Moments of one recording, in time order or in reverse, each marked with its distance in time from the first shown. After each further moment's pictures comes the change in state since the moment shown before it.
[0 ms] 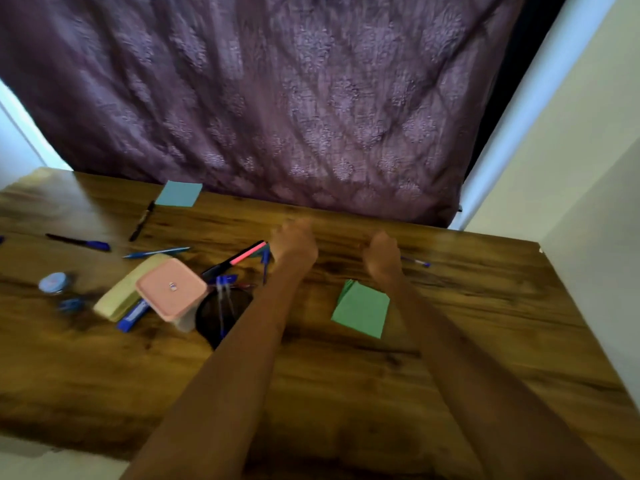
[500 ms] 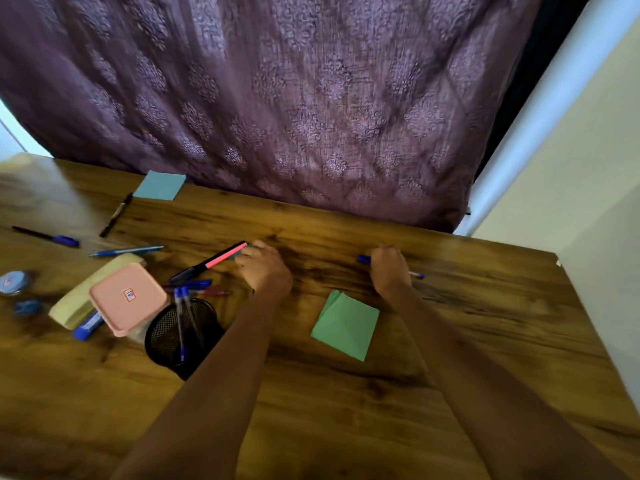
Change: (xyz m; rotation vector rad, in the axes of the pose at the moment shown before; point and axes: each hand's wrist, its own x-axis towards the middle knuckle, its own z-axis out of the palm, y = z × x) left_hand 0.036 -0.012 0.074 0.228 -0.114 -0.373; right_hand 0.042 0.064 0.010 -0.510 -0.092 -0.229
